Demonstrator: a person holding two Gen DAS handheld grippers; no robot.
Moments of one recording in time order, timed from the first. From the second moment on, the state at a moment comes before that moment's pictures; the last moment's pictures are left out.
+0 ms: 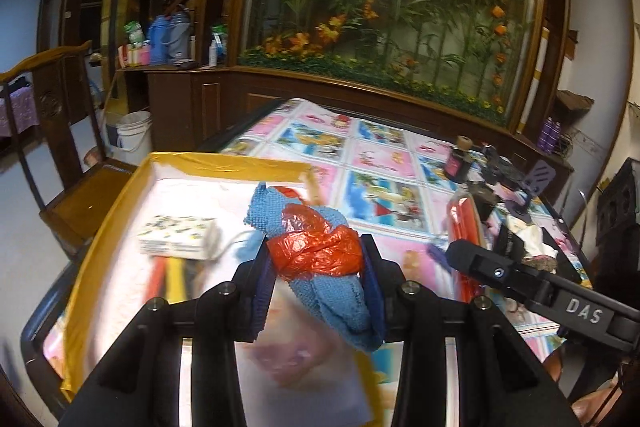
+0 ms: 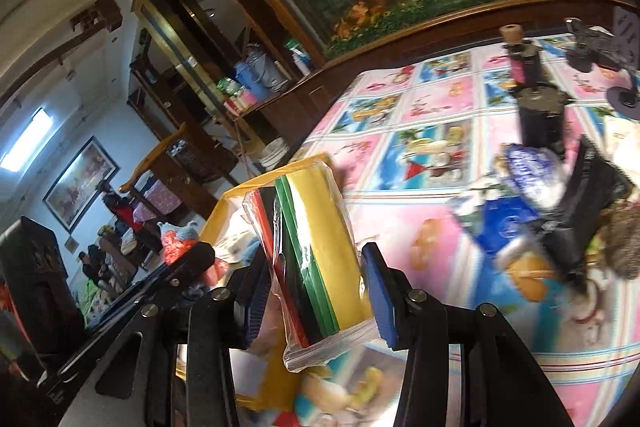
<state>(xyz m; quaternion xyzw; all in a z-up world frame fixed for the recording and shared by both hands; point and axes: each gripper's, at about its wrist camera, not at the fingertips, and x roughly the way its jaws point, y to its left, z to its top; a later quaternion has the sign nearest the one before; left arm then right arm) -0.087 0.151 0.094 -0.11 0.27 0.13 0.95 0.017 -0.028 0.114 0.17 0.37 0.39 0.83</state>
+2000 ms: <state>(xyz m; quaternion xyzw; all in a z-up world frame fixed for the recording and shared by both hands) -0.129 0.249 0.040 -0.20 0.32 0.18 0.91 -0.014 0.077 0.082 0.11 0.45 0.44 0.77</state>
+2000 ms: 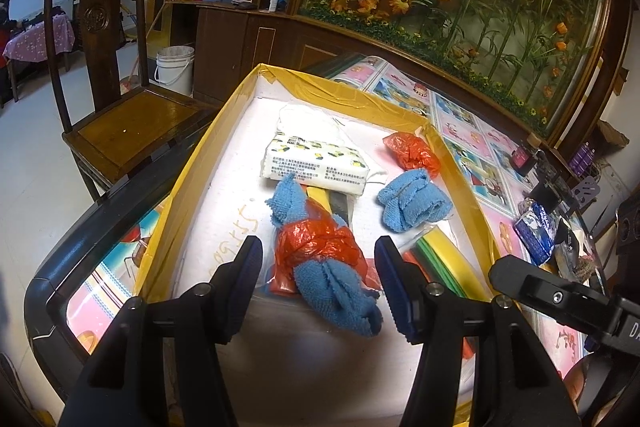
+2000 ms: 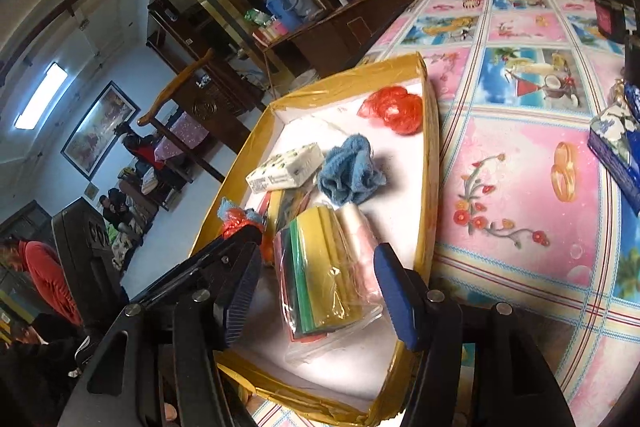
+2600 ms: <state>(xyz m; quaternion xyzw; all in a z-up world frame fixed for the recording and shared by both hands) -0.141 0.240 0.054 -0.20 0.29 0.19 0.91 0.016 0.017 0.087 0.20 0.45 0.46 0.74</state>
